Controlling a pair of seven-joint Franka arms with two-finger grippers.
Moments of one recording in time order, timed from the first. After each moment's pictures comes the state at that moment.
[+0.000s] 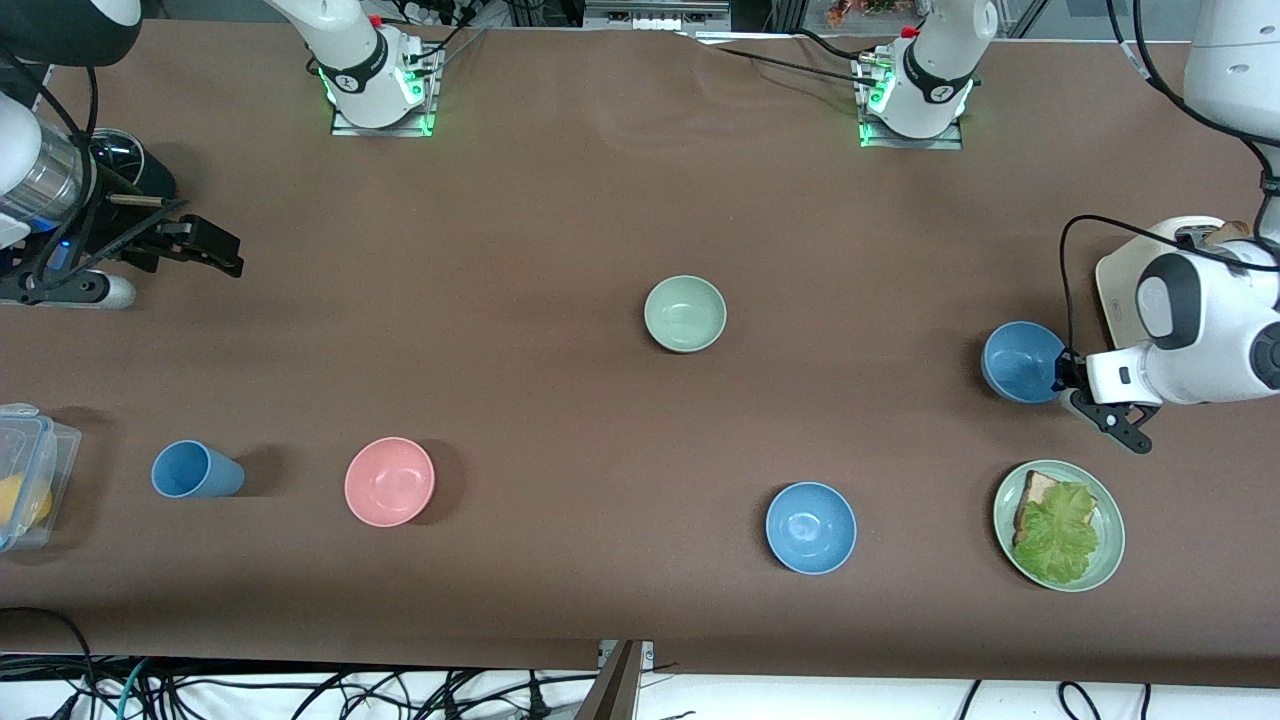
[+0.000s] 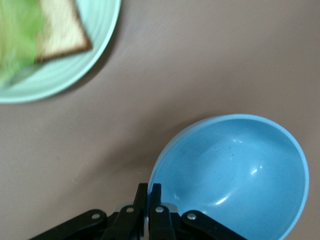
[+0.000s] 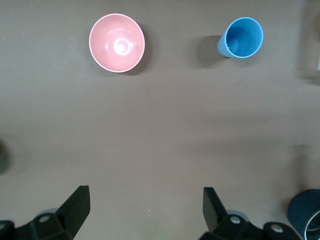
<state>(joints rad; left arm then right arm) 0.28 0.52 -0.09 -1.74 0.07 2.04 0.84 0.12 0.11 -0.03 -1.51 0.01 1.55 0.15</state>
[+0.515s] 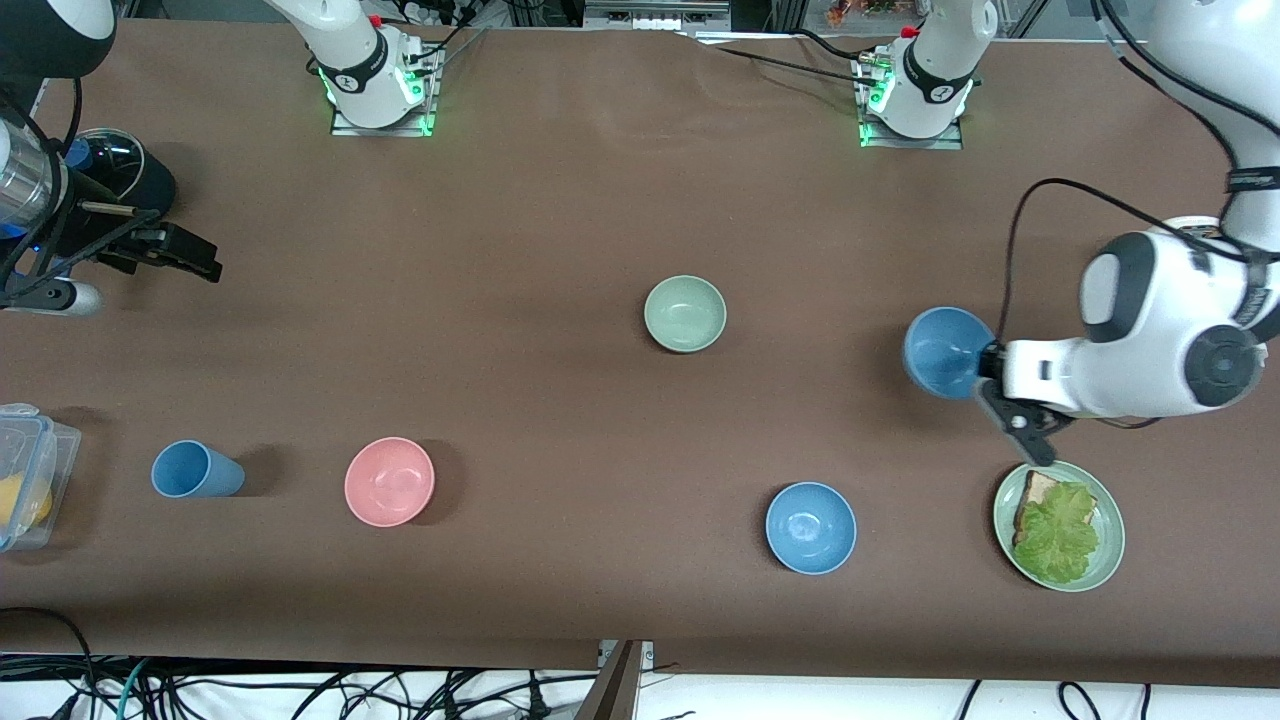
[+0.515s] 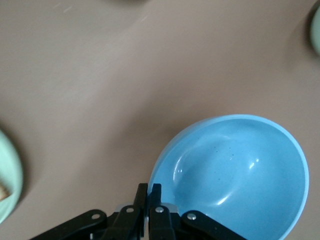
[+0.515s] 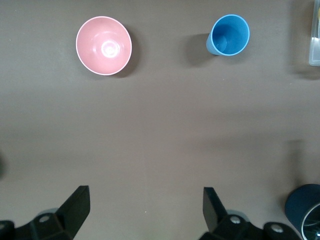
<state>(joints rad) 0.19 0.50 -0.34 -1.61 0.05 1.86 0.69 0.12 0.12 -0.06 -1.51 0.01 1.55 0.15</state>
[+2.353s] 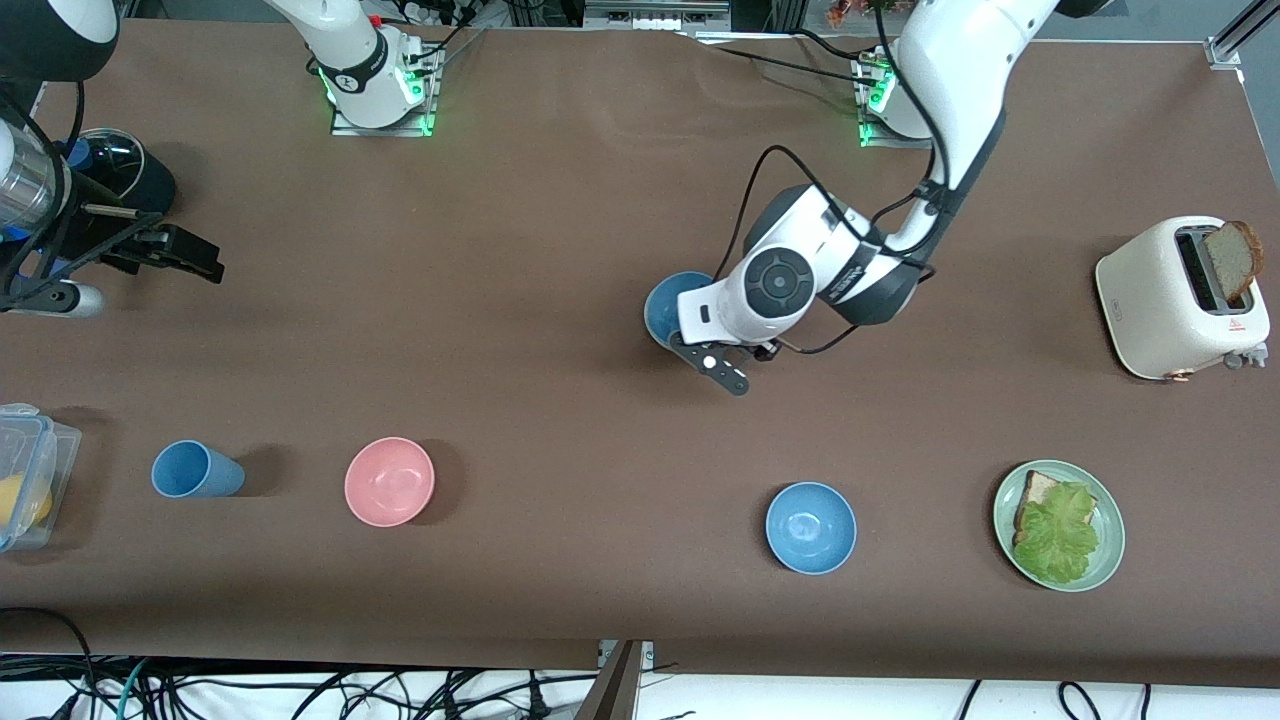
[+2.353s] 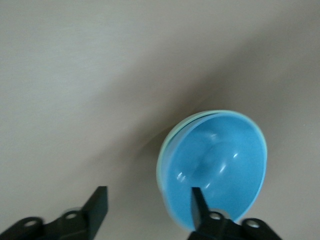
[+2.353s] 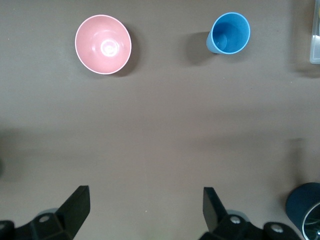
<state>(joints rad) -0.29 0.58 -0.32 -1.58 0.02 1.97 0.00 0.12 0.12 -0.06 -1.51 0.01 1.55 0.15</state>
